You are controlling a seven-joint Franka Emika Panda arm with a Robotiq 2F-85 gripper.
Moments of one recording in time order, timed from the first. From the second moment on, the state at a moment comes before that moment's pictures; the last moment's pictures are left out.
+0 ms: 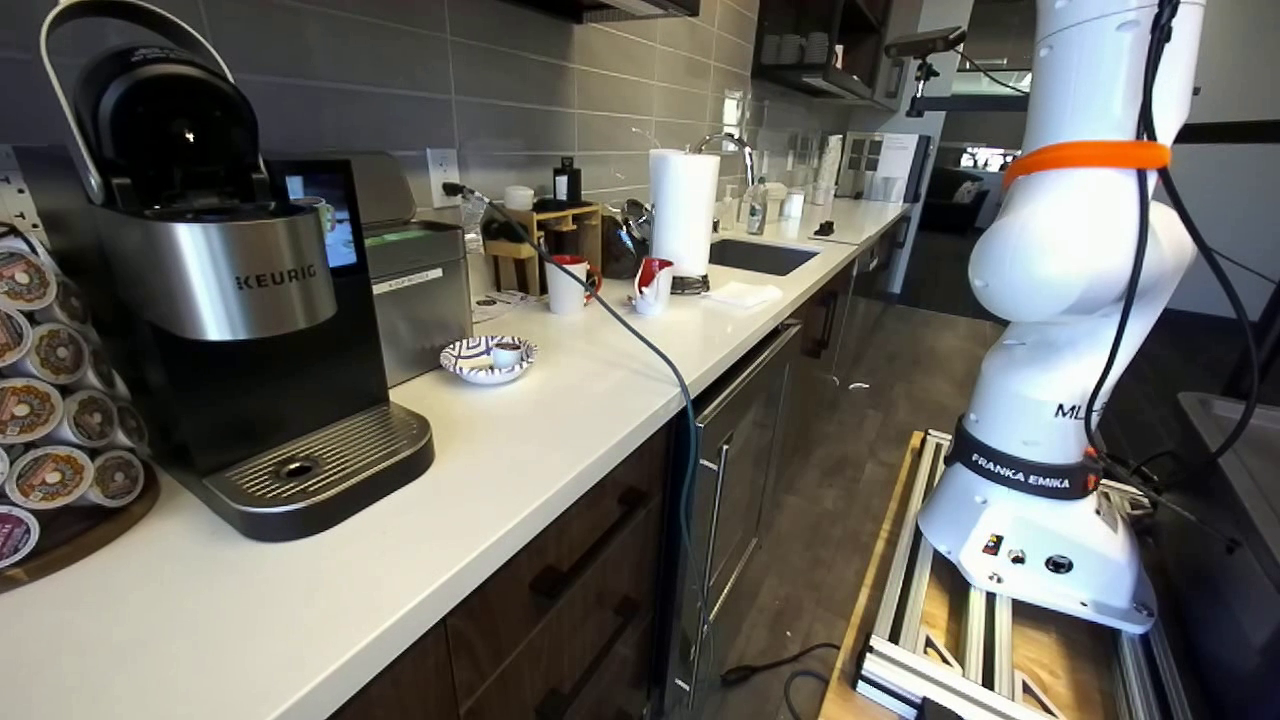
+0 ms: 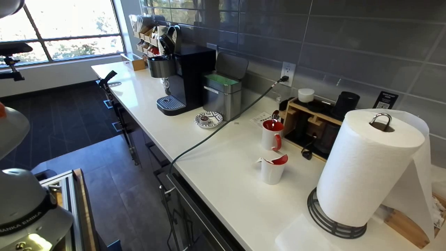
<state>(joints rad) -0.49 0.20 0.23 -1.02 0.50 2.68 0.08</state>
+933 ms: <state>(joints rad) -0.62 -0.15 0.13 -1.32 1.25 2.68 -0.74</state>
